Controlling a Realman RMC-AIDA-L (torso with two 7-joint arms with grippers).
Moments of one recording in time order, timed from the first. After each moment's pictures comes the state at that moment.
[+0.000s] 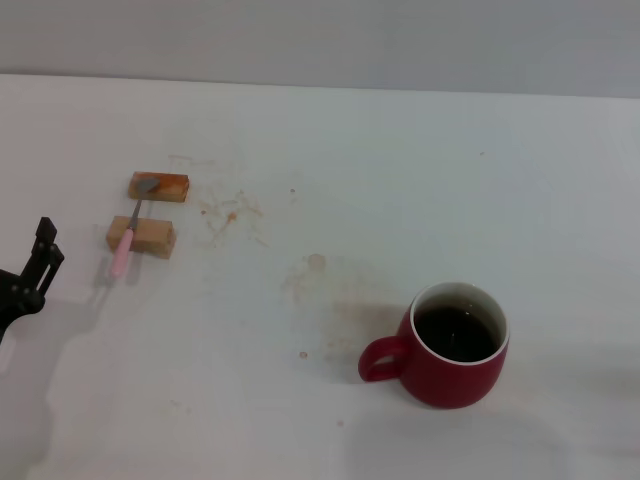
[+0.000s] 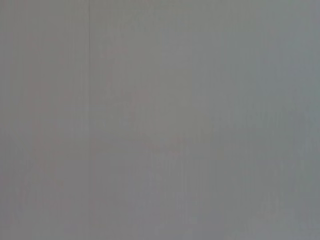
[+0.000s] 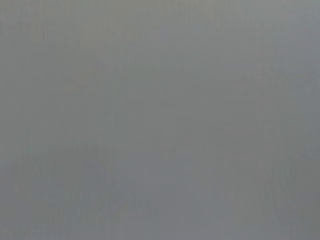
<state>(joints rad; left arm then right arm) -0.12 -2.07 -0.79 -0.28 2.35 1.36 -0.06 0.06 2.09 -0.07 0.30 -1.33 -1.79 0.10</state>
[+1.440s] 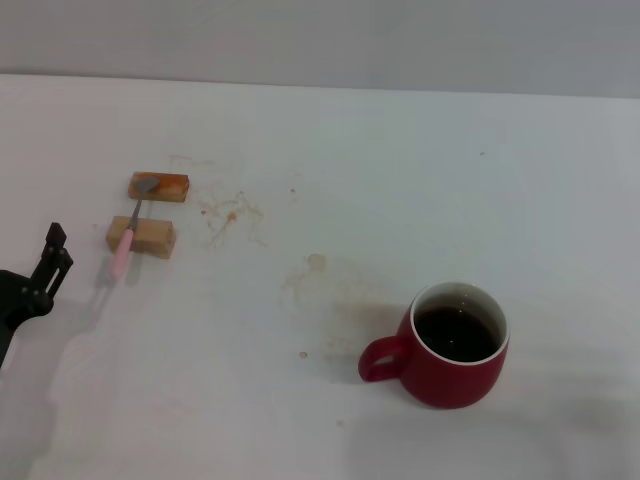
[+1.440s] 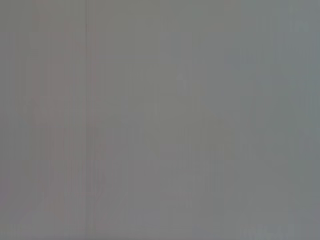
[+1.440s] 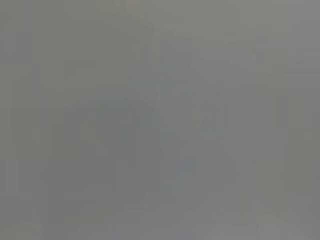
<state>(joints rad) -0.14 -2.07 -0.78 -0.27 2.35 1.31 -0.07 0.03 2.09 -0.23 0.44 -1.33 -1.78 -0.10</state>
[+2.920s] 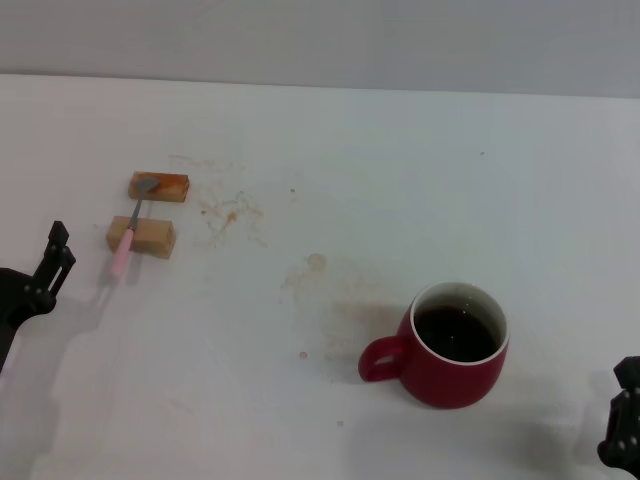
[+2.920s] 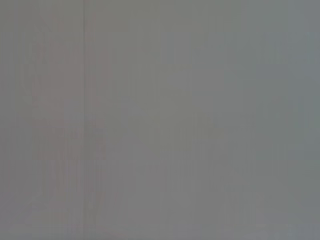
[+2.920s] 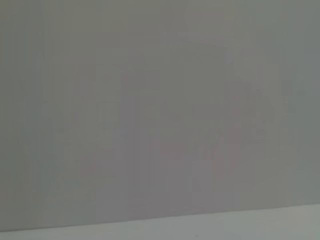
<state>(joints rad) -0.14 -2.07 -0.78 -0.28 2.35 1.31 -0.07 0.04 2.09 -0.38 0.57 -1.33 -1.71 -0.16</state>
